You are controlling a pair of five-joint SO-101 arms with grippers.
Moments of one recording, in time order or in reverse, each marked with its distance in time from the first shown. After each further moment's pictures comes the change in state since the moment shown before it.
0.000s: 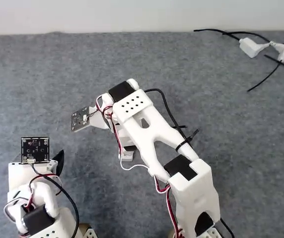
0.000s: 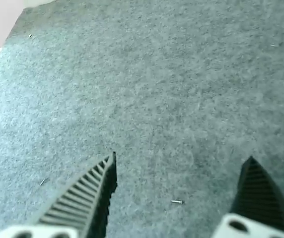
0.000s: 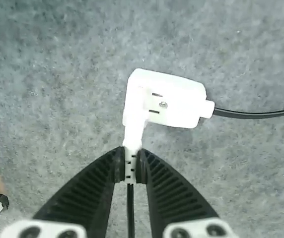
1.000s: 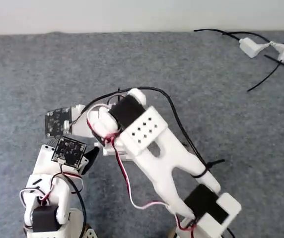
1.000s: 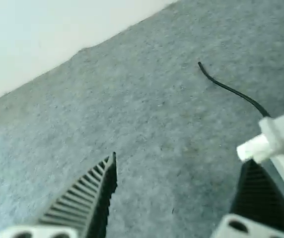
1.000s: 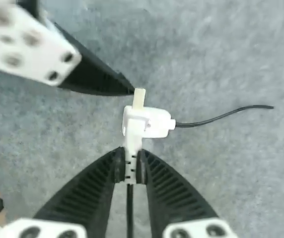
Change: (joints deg) left arm 25.5 0.0 -3.8 -1.8 0.0; right arm -10.5 -25.6 4.0 0.0 -10.9
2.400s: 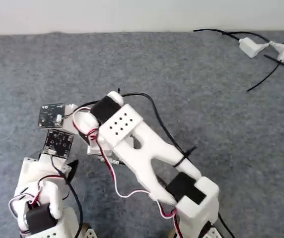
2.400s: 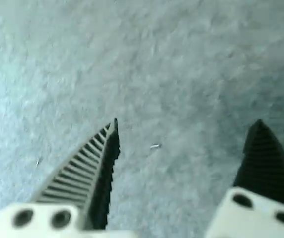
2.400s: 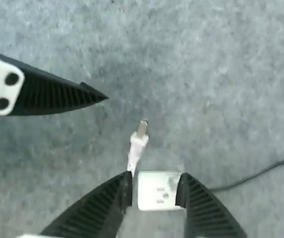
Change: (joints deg) left arm -17.1 0.6 -4.2 10.7 -3.7; right arm 0.4 18.7 -0.5 -8.3 -9.1
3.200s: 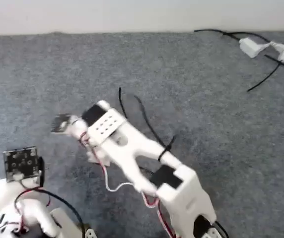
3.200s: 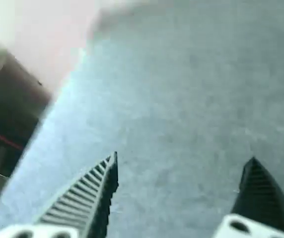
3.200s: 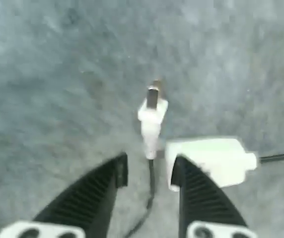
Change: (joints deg) left arm -21.0 -0.7 -14.3 6.2 -0.6; right arm 0.1 11.9 1.3 0.0 -12.8
